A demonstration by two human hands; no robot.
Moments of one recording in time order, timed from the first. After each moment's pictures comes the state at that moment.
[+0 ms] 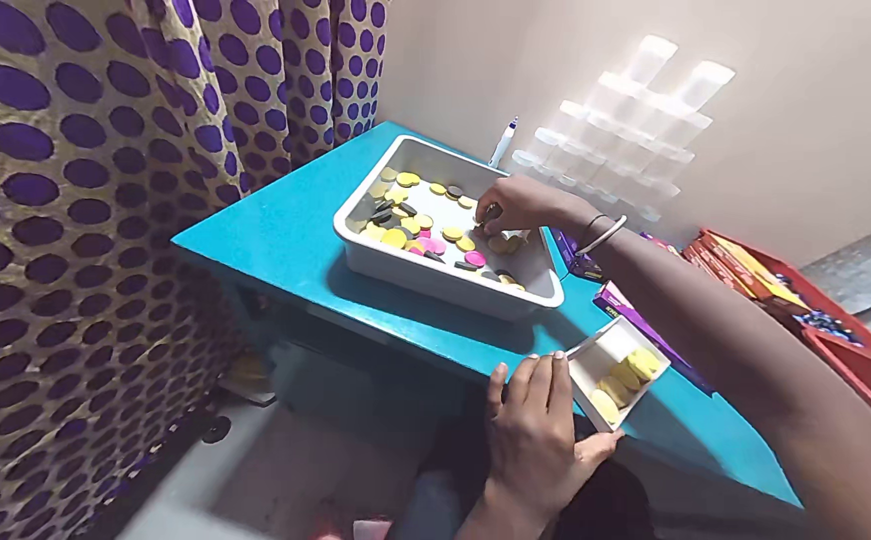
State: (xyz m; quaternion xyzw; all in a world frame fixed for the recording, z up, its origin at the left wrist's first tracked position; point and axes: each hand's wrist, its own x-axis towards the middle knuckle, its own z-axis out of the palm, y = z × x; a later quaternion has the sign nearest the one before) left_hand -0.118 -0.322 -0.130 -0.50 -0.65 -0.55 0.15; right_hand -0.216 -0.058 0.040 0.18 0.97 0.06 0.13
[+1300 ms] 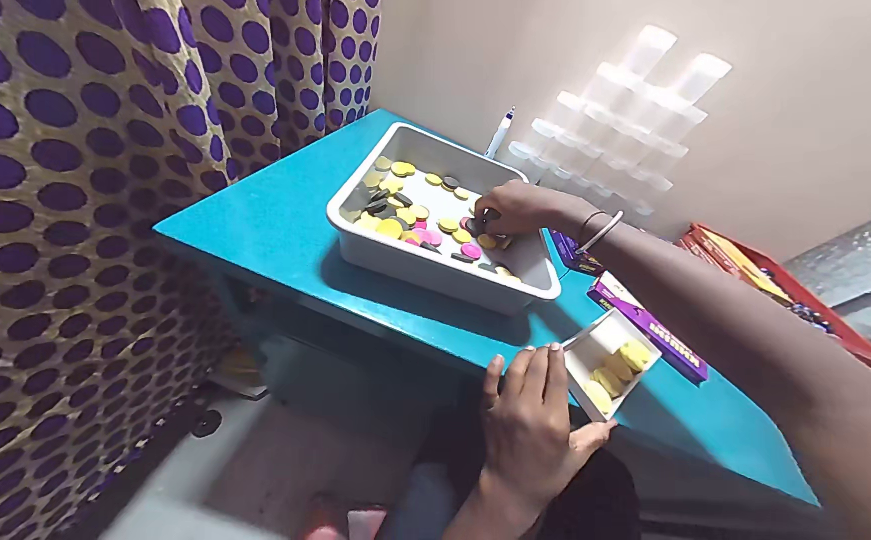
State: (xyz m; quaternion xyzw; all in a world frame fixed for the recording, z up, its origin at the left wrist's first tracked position) left_hand -0.117 -0.320 -0.131 -0.50 -0.65 -0.55 0.15; right_hand -0.211 -0.063 0.031 0.21 0.95 0.07 0.20
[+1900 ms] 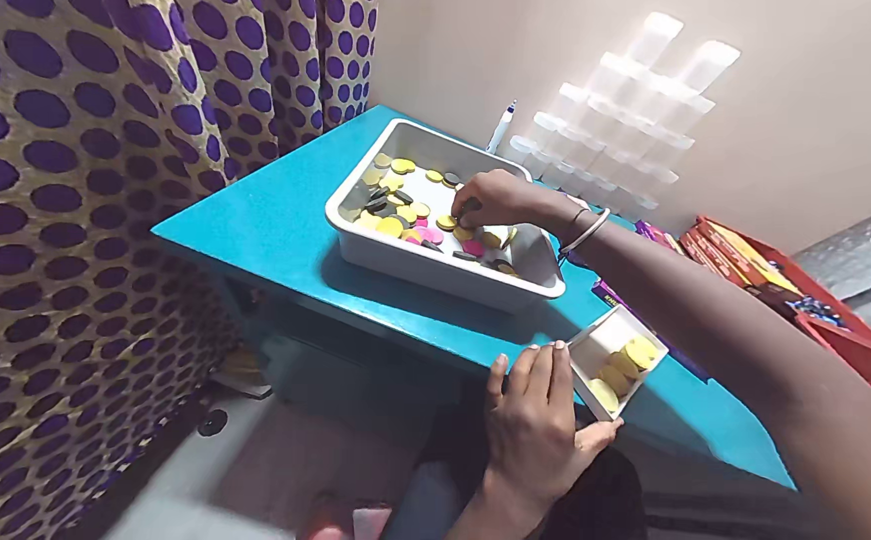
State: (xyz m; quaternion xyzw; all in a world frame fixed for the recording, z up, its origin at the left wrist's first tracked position) left_hand -0.112 -0.319 -0.130 -0.51 -0.65 -0.54 0.16; right_hand -0.229 -0.082 0.027 0.19 0.97 0.01 0.14
